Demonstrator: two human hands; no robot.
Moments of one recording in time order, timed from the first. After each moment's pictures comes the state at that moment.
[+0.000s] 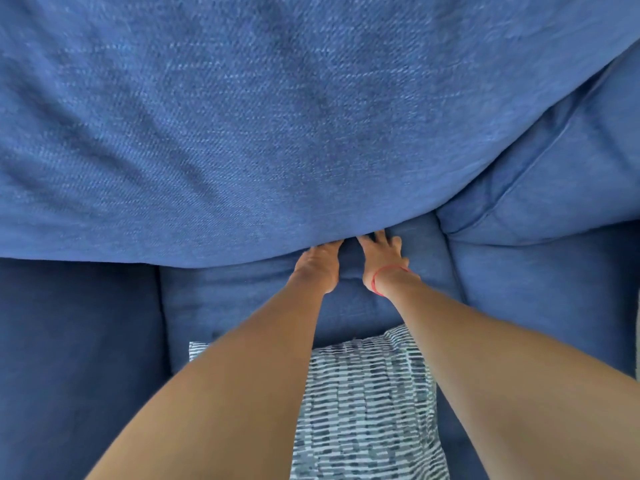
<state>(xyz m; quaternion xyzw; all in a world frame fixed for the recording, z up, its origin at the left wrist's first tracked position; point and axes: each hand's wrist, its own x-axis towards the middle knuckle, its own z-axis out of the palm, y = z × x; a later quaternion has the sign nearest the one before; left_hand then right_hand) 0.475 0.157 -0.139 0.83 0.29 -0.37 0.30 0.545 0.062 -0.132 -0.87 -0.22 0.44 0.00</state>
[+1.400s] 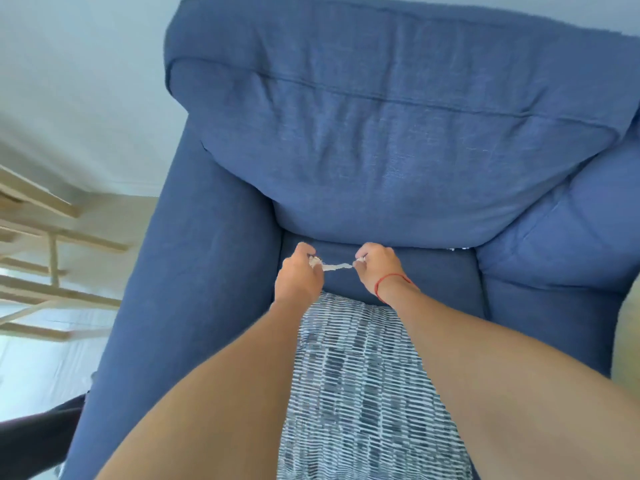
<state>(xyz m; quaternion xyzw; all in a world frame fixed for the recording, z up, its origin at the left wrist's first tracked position) 0.247 0.175 0.043 0.73 0.56 0.00 0.39 0.380 0.103 0.046 -0.86 -0.32 0.35 0.17</state>
